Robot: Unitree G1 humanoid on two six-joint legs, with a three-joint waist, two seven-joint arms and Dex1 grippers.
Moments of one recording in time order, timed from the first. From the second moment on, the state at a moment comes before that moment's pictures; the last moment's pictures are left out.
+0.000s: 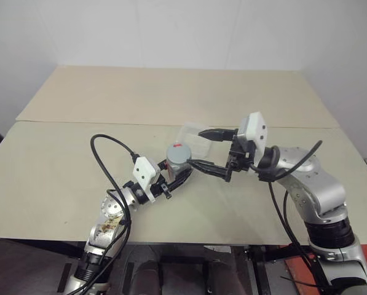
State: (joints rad) left arm -0.20 0.27 -0.12 -0.14 -0.29 0.03 -0.71; right arm -0.53 -0.56 0.08 -0.36 0.49 0.51 0.84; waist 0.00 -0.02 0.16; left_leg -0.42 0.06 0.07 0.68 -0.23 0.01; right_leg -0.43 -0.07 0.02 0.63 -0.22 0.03
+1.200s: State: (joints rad) left arm -0.20 0.27 -0.12 -0.14 -0.29 0.02 -0.72; right arm -0.63 -0.38 0.22 -0.26 0.39 0.49 0.81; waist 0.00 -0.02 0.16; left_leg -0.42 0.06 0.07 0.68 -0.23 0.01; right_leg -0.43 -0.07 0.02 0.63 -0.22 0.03
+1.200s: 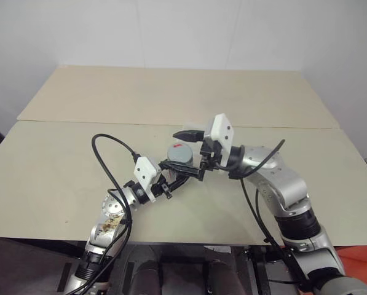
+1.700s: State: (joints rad) left arm -0.20 0.28 -0.11 -0.14 -0.28 0.02 -0.73; right arm -0.56 -0.49 0.14 -0.28 0.41 0.47 0.85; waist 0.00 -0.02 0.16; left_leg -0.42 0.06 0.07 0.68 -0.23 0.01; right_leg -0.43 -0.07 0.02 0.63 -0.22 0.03
